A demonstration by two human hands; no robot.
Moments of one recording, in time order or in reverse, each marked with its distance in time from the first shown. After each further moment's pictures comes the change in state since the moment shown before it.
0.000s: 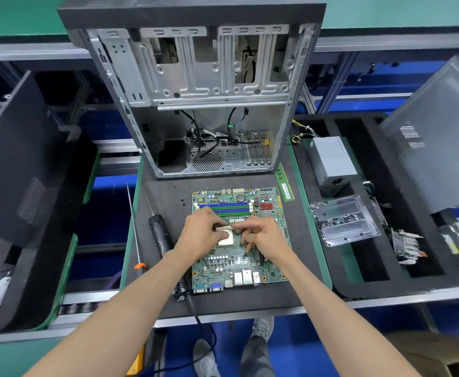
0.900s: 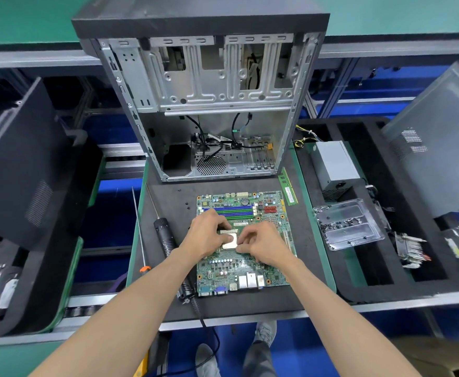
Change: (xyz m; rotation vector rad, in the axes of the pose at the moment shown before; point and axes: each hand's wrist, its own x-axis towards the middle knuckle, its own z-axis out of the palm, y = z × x) left_hand 0.006 0.003 -0.008 -0.024 -0.052 0.036; right_hand 0.004 -0.008 0.007 -0.537 -0.053 0.029
